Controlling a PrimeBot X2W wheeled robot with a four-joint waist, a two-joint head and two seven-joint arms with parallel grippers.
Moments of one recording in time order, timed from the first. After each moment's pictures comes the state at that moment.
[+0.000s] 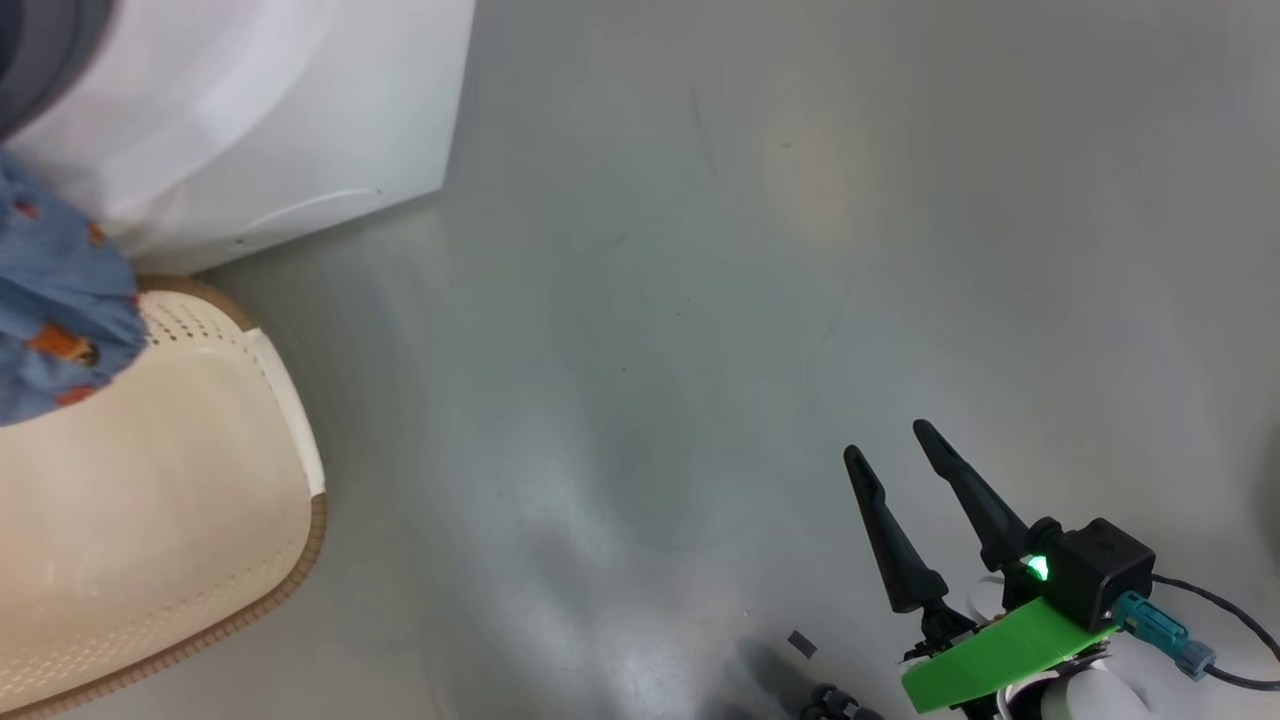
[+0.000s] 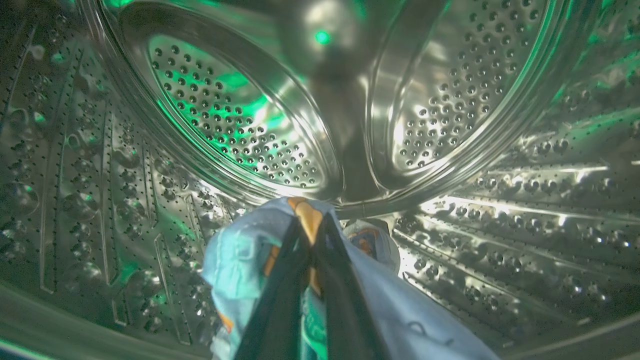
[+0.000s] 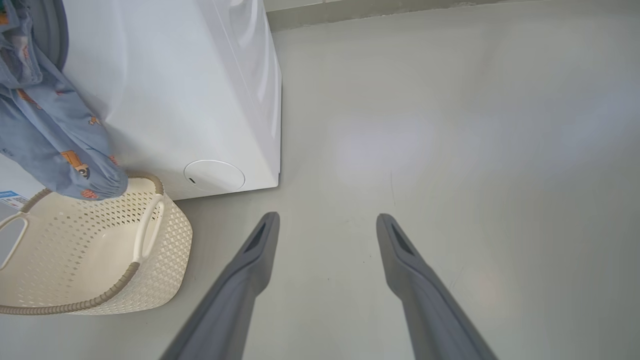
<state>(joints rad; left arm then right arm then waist) -1.33 0.39 -0.02 1.03 -0.17 0.17 -0.26 -0.11 -0.12 0.21 0.06 0.30 0.13 -0.25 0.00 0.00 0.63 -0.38</state>
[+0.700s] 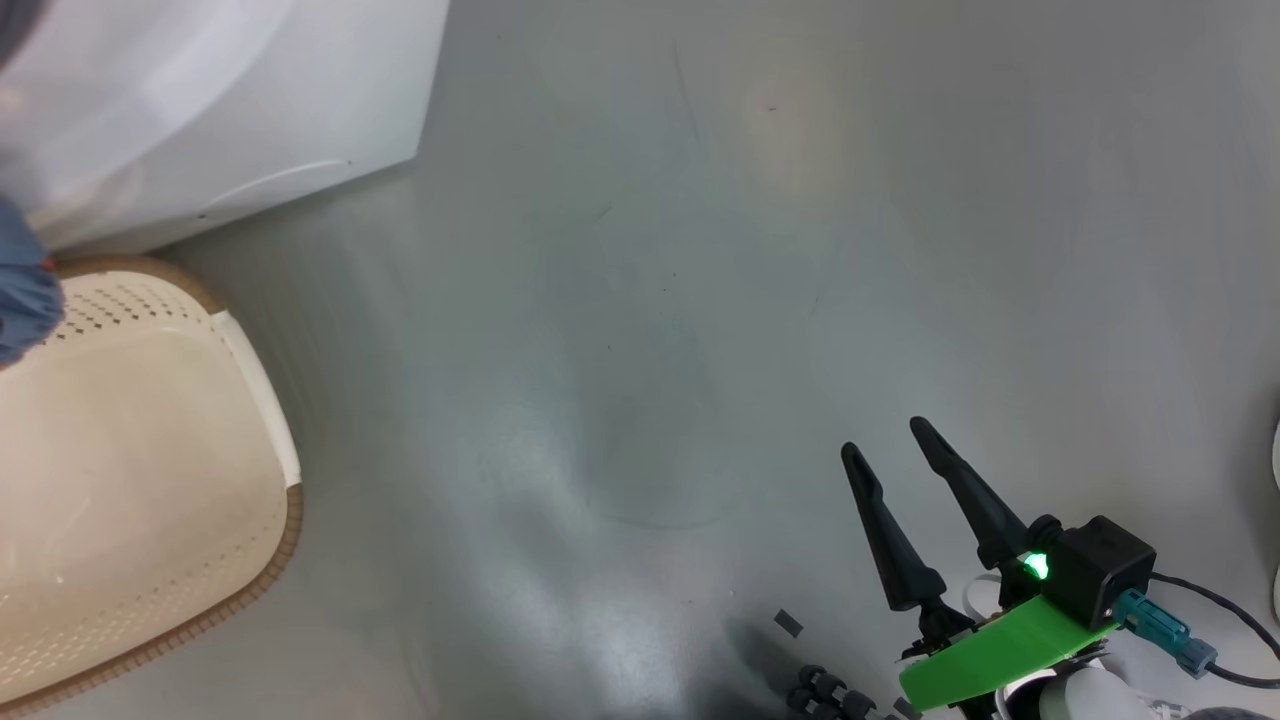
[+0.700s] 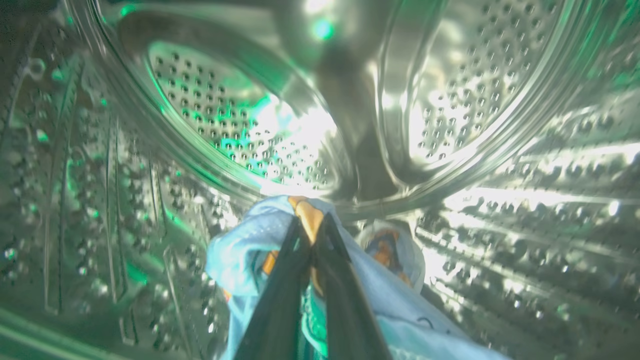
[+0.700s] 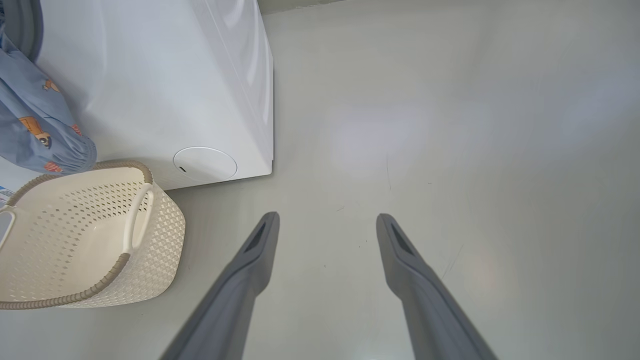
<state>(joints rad) -1.40 0.43 -0.05 1.02 -0.09 0.22 -0.25 -0.11 -0.12 0.21 0.05 0.32 0.13 -0.25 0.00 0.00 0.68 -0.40</state>
